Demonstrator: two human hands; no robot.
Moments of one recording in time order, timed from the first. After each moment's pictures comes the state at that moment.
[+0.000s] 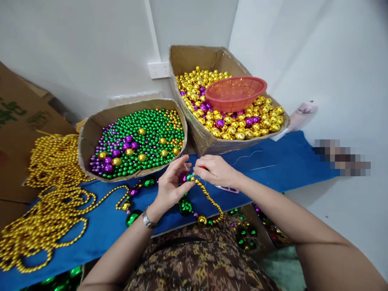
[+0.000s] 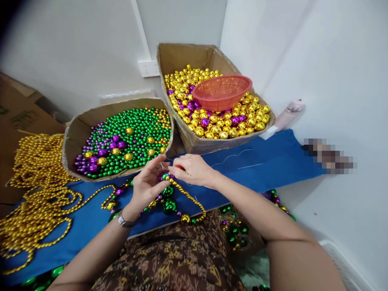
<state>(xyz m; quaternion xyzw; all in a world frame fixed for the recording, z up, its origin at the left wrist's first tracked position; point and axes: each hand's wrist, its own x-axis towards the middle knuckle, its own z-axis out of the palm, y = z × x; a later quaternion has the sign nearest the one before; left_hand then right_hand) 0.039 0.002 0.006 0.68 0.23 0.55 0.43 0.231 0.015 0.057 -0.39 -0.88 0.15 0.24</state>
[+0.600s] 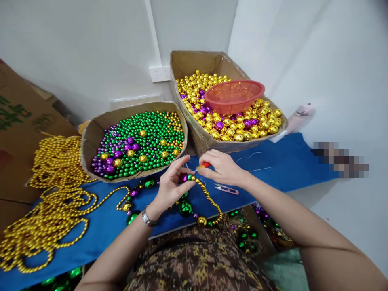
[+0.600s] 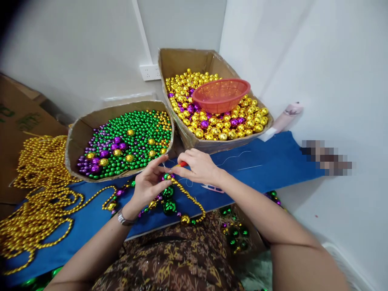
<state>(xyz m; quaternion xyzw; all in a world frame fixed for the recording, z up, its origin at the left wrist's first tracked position) 0.037 0.003 0.015 0.70 0.25 0.52 0.41 0.248 0.011 0.066 -0.42 -0.86 0.12 0.26</state>
